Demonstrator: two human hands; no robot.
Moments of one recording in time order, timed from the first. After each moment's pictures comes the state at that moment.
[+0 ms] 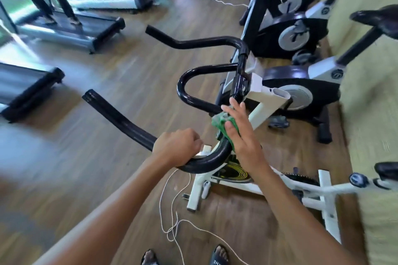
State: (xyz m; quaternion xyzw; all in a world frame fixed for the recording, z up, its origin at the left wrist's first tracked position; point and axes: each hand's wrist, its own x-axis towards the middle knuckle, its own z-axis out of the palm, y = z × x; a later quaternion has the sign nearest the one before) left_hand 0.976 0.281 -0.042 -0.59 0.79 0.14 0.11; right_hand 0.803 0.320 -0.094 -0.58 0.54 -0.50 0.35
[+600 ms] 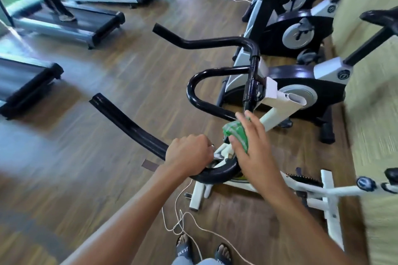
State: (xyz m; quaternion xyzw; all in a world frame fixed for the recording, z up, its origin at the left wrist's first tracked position) left_hand 0.973 0.273 -0.044 -0.59 0.80 0.12 0.07; right_hand 0.822 0.334 -0.070 -0.60 0.64 -0.40 0.25
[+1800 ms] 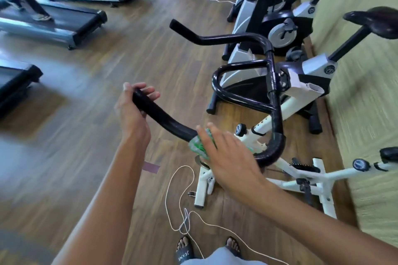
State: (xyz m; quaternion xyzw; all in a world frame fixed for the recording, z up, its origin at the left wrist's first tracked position) left_hand 1.140 0.198 -0.030 -0.48 0.32 0.52 -0.63; right_hand 0.959 0.339 -0.081 -0.78 0.60 -0.12 -0.11
